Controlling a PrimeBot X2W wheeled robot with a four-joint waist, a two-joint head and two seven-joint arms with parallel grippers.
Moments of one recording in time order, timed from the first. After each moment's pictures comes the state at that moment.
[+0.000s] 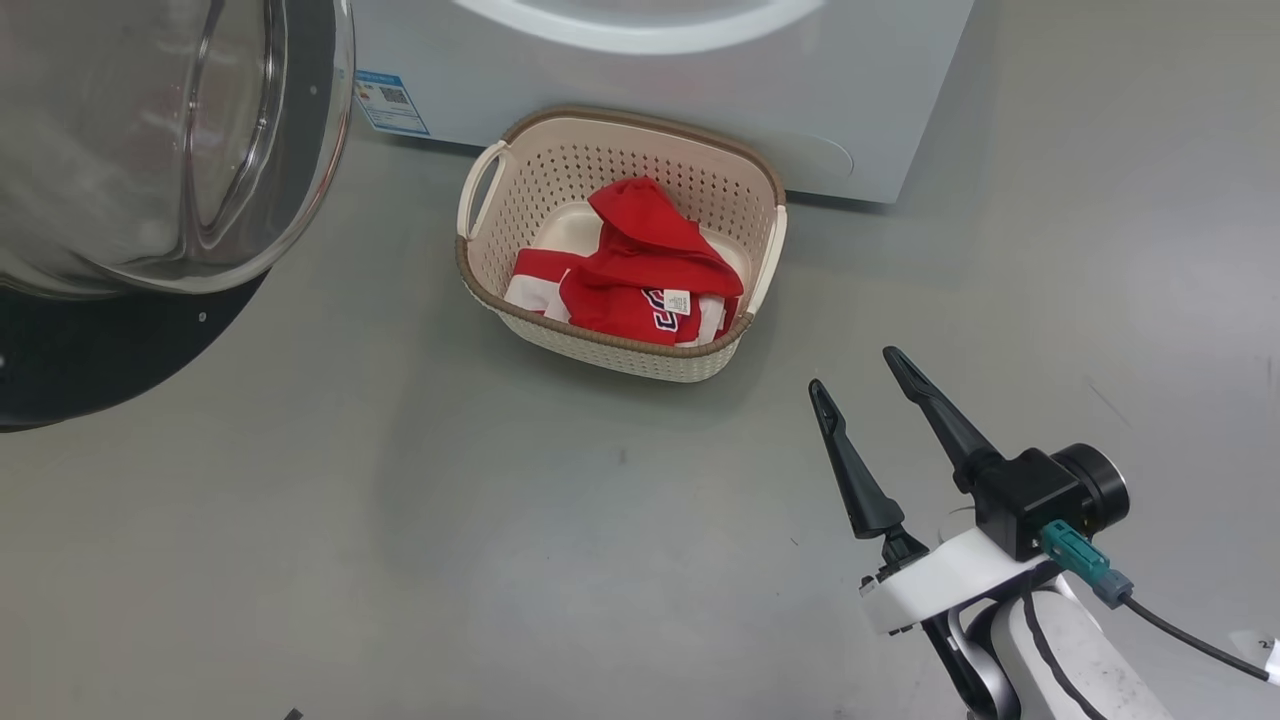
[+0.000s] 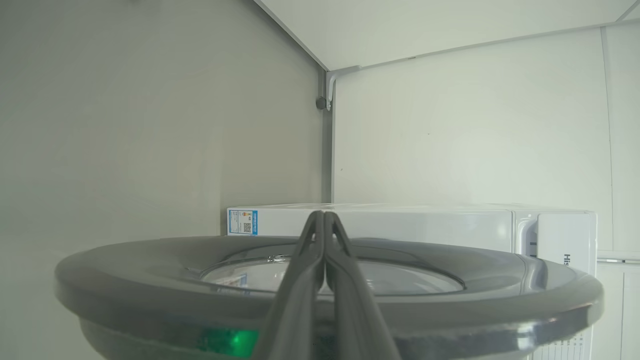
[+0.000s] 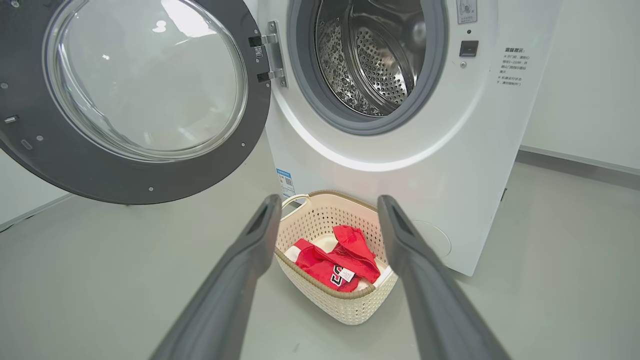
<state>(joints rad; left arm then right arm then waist) -0.99 0.42 0.79 1.04 -1.09 0.04 0.52 -0.14 -0.13 0.39 0.07 0.24 0.06 -0.22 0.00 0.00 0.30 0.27</state>
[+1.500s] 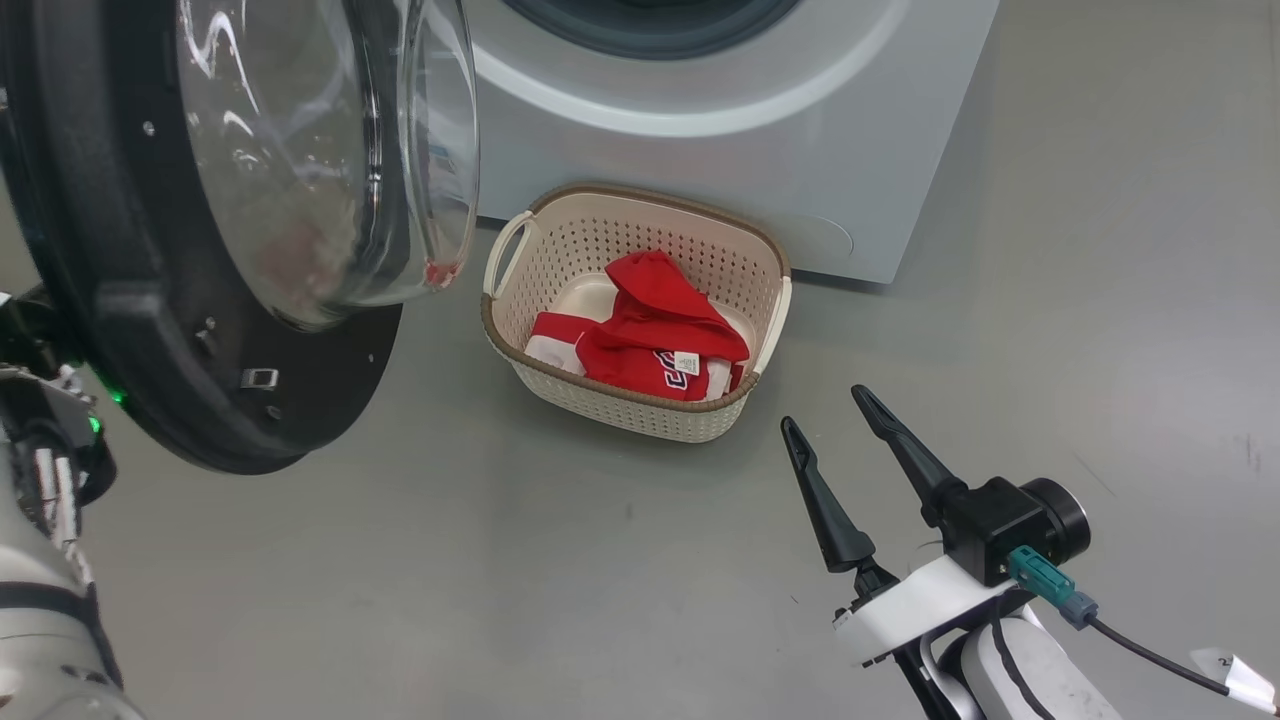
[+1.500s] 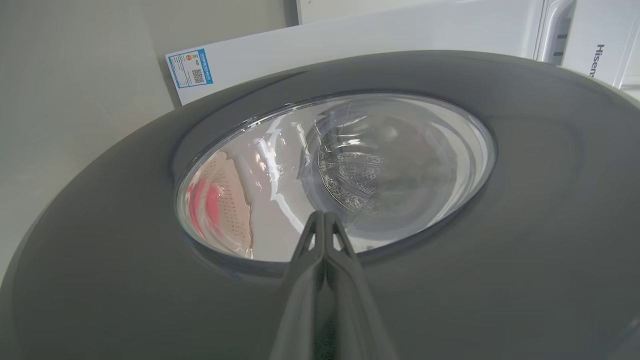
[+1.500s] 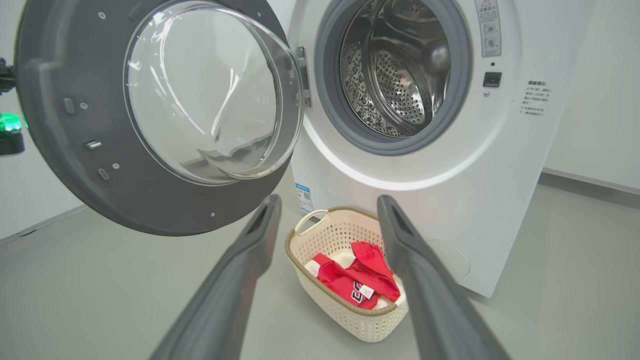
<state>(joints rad) -0.88 0.15 0.67 0.94 -1.09 -0.08 0.77 -0.11 -0.09 0.42 0.13 0.26 0.06 -0.24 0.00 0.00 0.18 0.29</state>
